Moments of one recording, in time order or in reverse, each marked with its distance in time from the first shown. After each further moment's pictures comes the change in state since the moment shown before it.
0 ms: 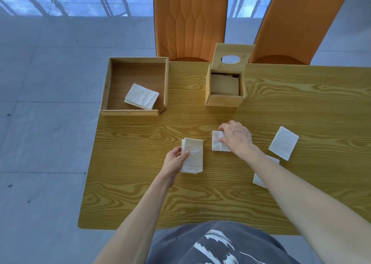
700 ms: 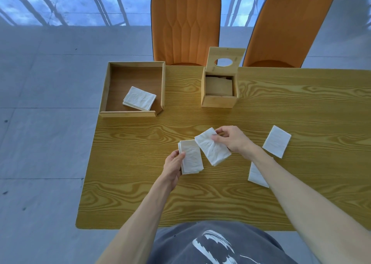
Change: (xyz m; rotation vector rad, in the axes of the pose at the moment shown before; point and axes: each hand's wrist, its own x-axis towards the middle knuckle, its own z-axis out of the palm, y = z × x) left_hand -0.023 -0.004 0.012 -0.197 -0.006 -0.041; right_hand -0.032 0.011 -0.018 1.011 -0.221 0.084
